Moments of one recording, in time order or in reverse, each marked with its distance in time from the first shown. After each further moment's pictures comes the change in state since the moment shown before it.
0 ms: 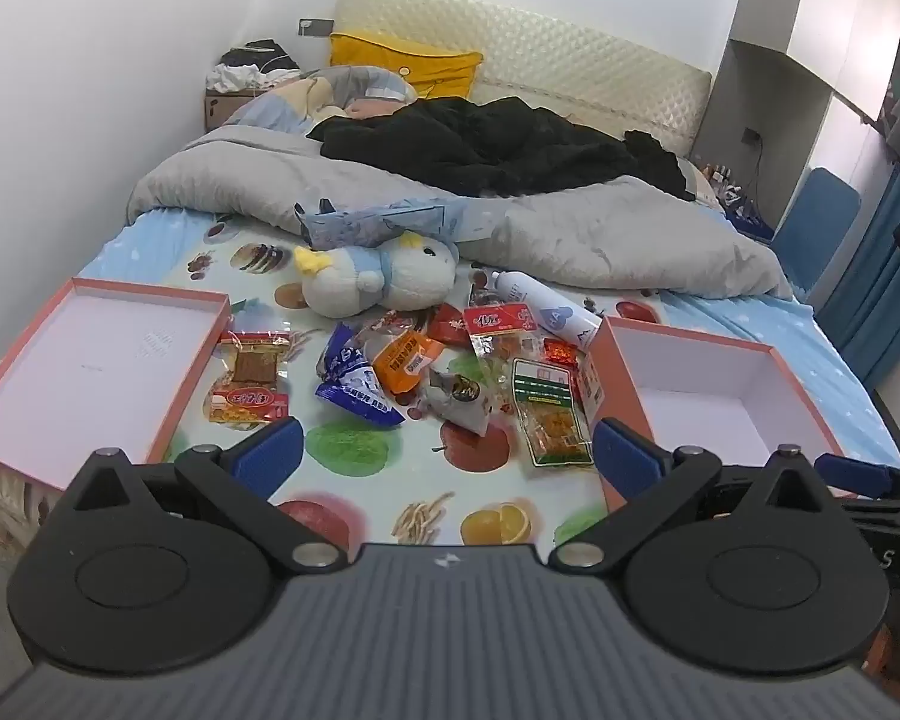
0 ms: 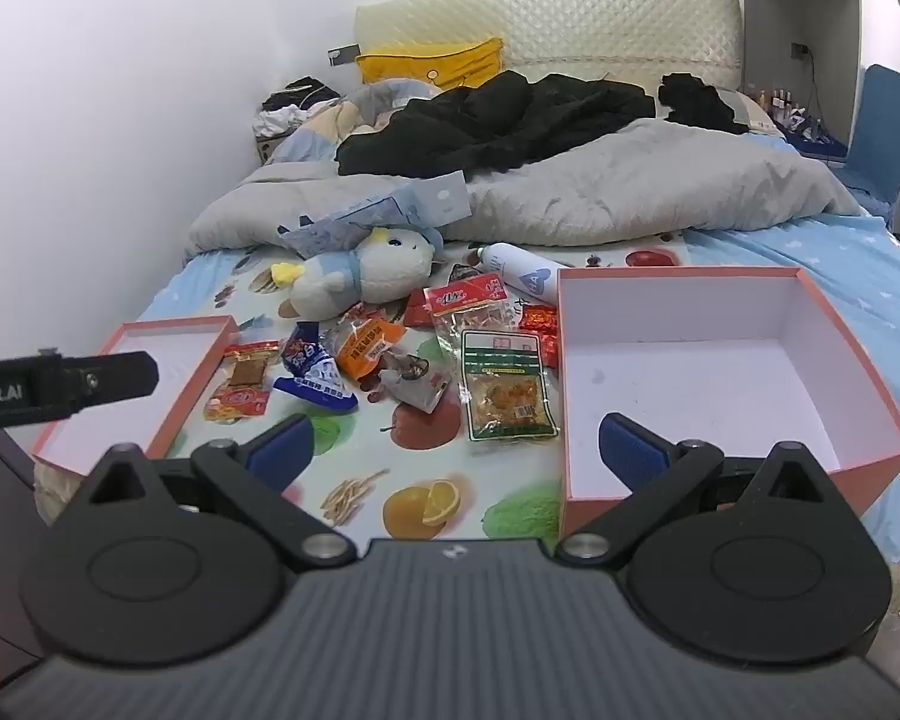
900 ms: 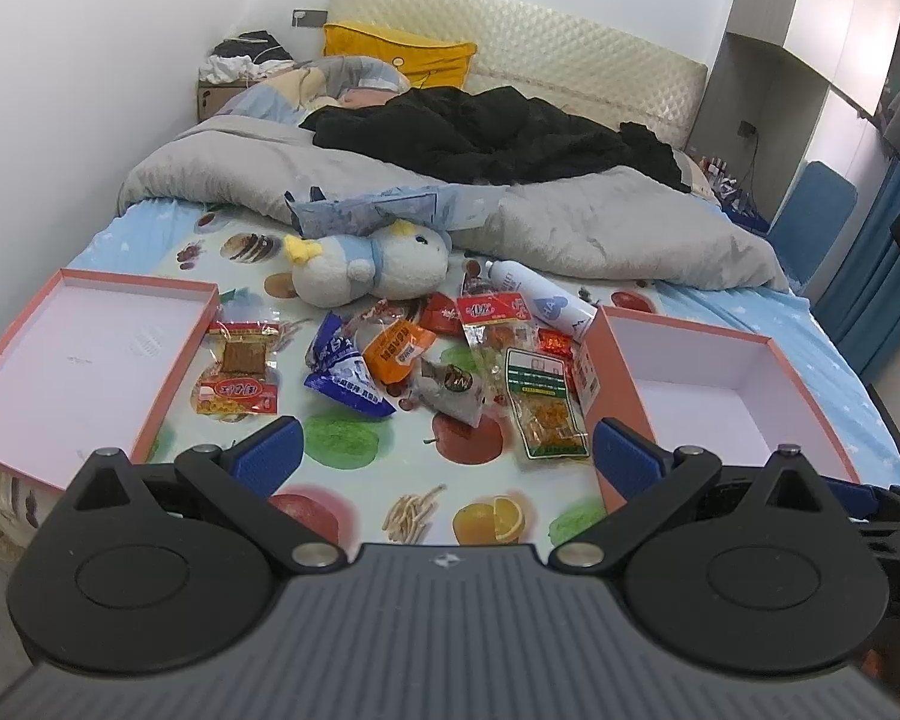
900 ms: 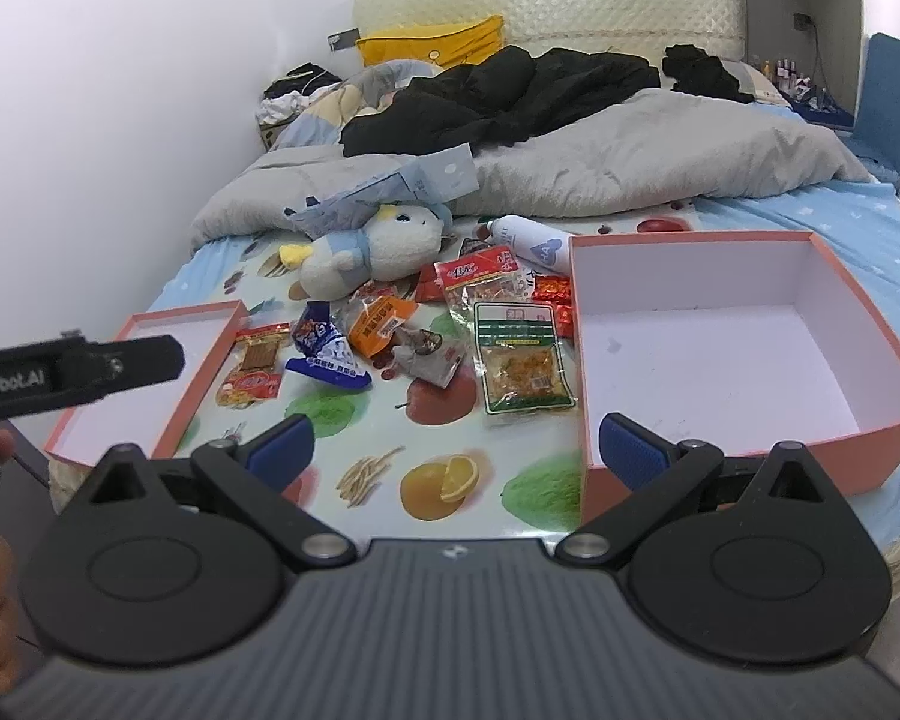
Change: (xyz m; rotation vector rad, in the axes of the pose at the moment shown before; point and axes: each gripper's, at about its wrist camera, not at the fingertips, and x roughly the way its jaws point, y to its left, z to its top) left arm 0.009 -0.002 -0.002 0.008 0.010 -0.018; right arm 0.007 0.001 -0.009 0.049 0.047 0.029
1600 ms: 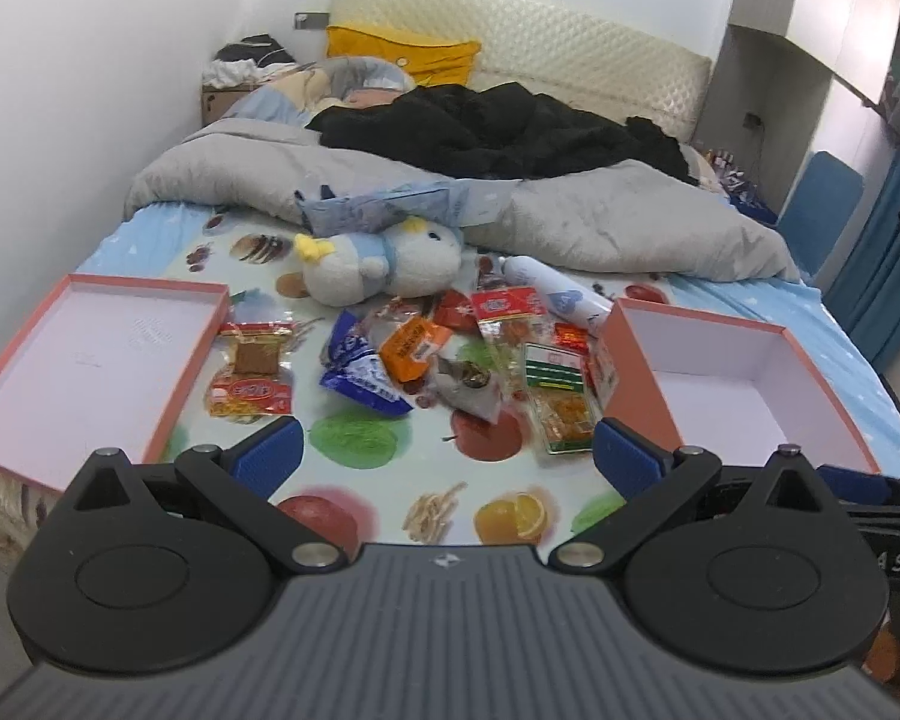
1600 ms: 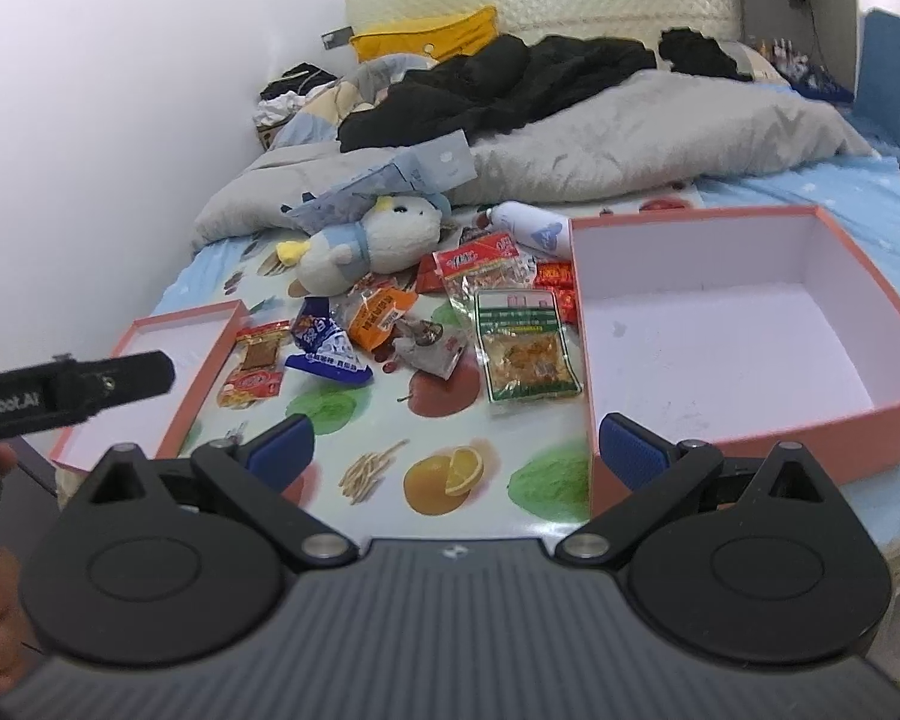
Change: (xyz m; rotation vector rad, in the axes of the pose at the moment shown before) left arm 0.018 0.010 -0.004 0.016 0.004 0.024; right arm 0.006 -0.002 -0.003 0.005 -0.006 0.000
